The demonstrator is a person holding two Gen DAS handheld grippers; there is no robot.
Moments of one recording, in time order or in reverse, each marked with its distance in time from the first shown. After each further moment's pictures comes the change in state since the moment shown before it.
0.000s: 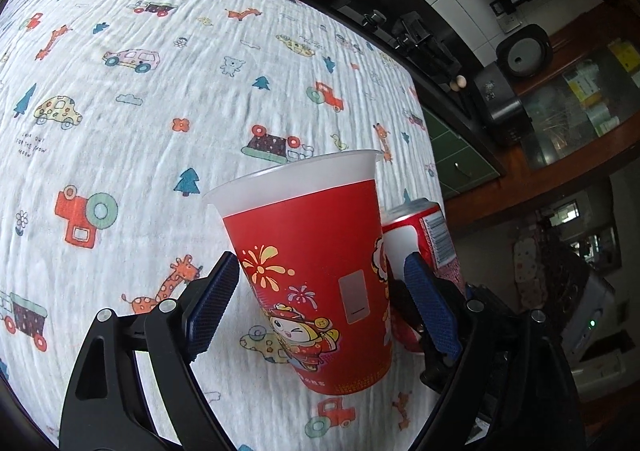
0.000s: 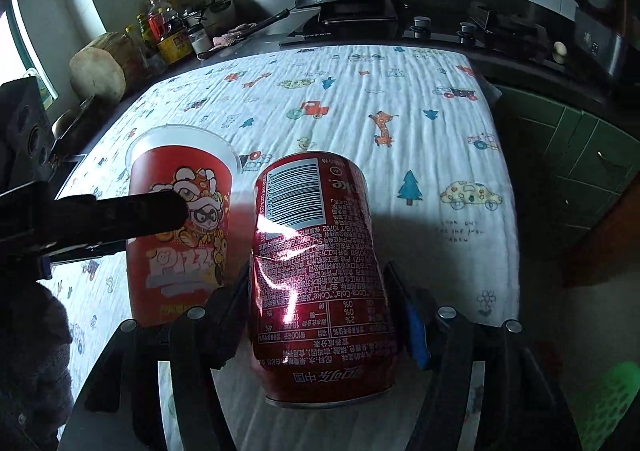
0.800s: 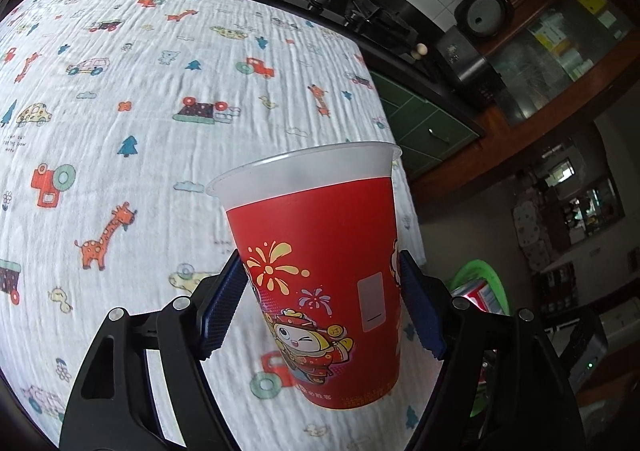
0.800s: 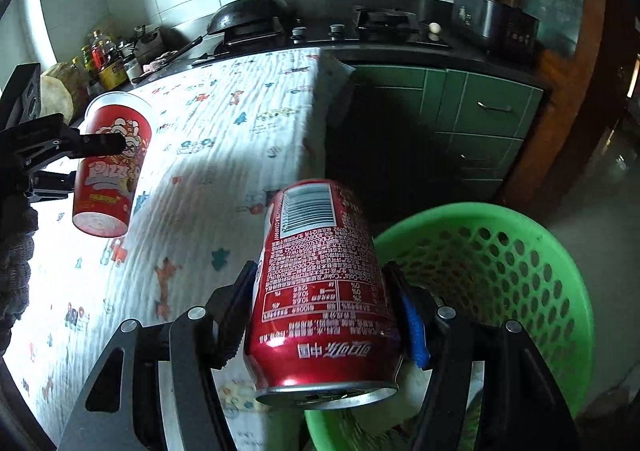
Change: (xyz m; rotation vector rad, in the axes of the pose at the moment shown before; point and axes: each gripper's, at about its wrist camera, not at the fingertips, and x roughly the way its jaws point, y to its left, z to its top) left arm -0.015 -0.053 -0.051 0.175 0.013 -0.039; right arm -0.125 -0.080 -0.135 0.144 -0.084 -0.246
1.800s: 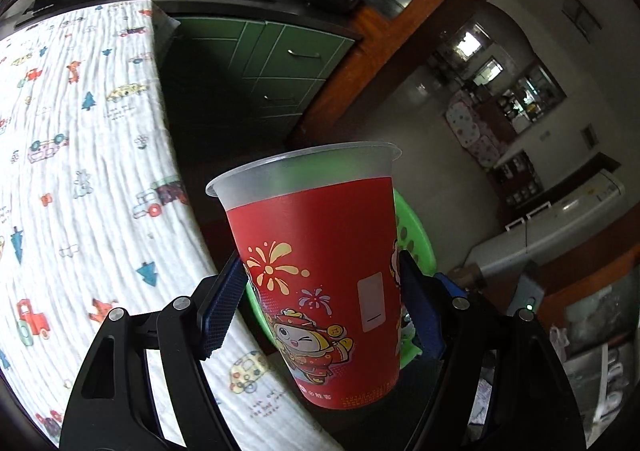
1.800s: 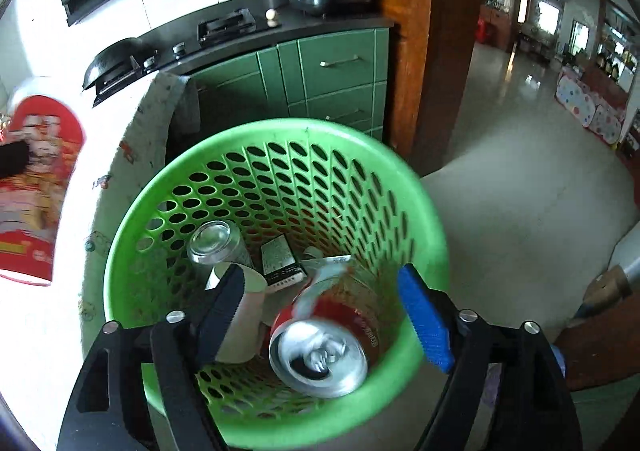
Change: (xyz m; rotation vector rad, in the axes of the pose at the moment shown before) left arm 0.048 -0.191 -0.088 0.336 0.181 -0.214; right arm -0.059 -0.135 -0.099 0.323 -0.032 -0.273
